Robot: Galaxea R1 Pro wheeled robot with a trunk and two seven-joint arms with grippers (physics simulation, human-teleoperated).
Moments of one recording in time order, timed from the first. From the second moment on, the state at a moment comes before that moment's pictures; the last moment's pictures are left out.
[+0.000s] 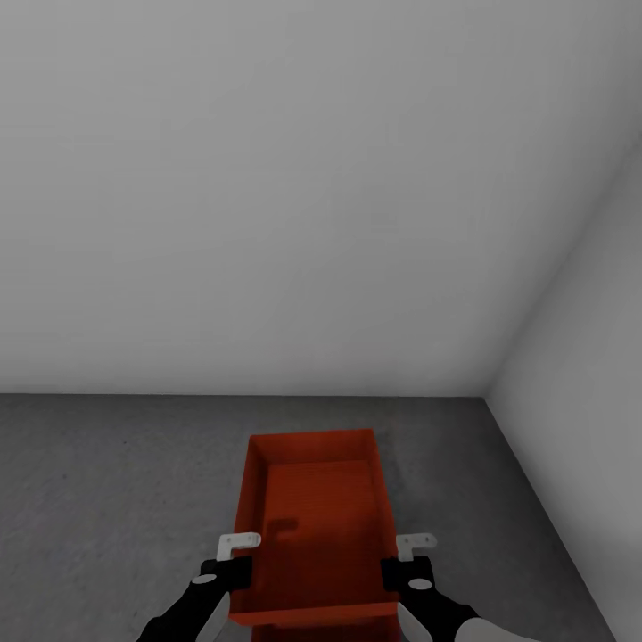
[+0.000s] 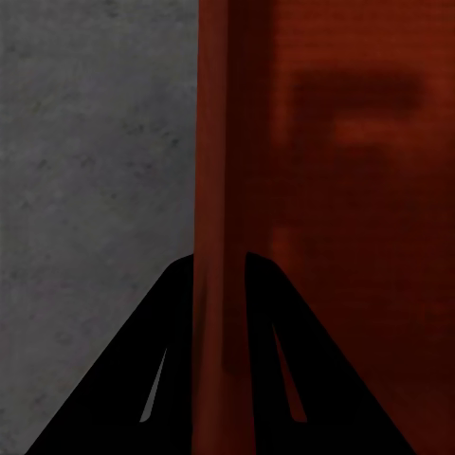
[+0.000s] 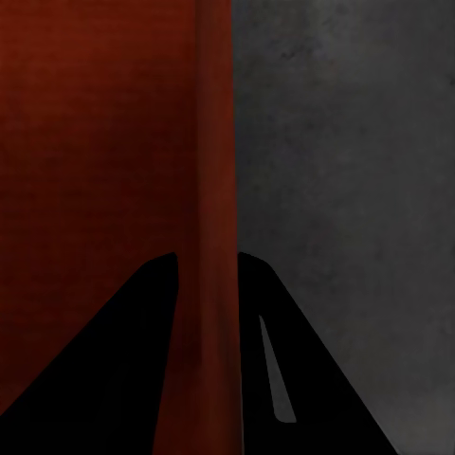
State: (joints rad) left arm -0.48 -0.09 -0.01 -0.39 0.04 0.09 0.13; right arm -0.60 0.10 0.63 -0.12 -0.52 -0.10 -0.27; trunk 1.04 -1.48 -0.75
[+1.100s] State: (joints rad) left arm -0.48 -0.09 -0.01 -0.39 0.04 0.09 0.13; right arm -0.60 0.10 0.63 -0.12 -0.52 -0.10 -0.27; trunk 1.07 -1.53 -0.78
